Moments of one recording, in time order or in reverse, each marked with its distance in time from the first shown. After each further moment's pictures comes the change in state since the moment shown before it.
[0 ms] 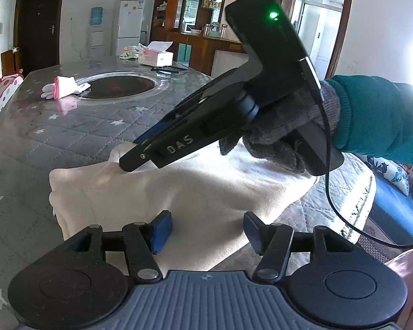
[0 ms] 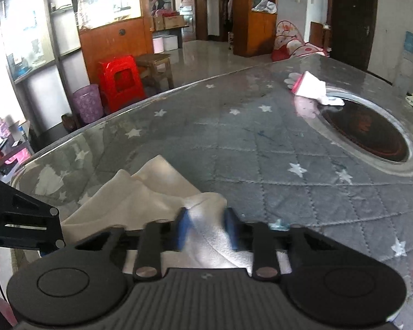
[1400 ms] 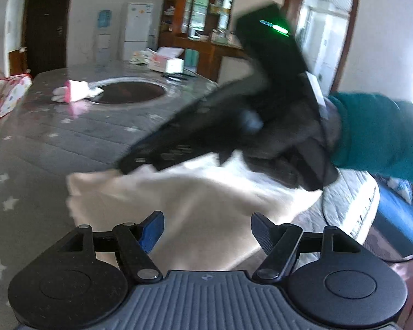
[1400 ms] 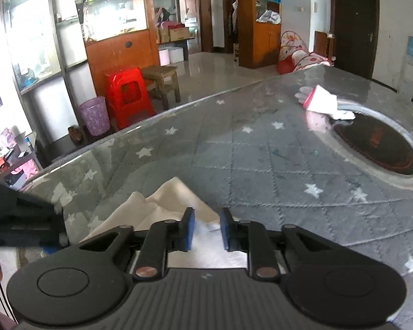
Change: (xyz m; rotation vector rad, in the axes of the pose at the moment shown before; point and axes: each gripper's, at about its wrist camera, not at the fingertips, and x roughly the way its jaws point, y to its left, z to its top) left arm -0.017 0.021 0.009 -0.050 -0.039 0.039; right arm 0.001 0.005 0.011 0.013 -0.053 0.042
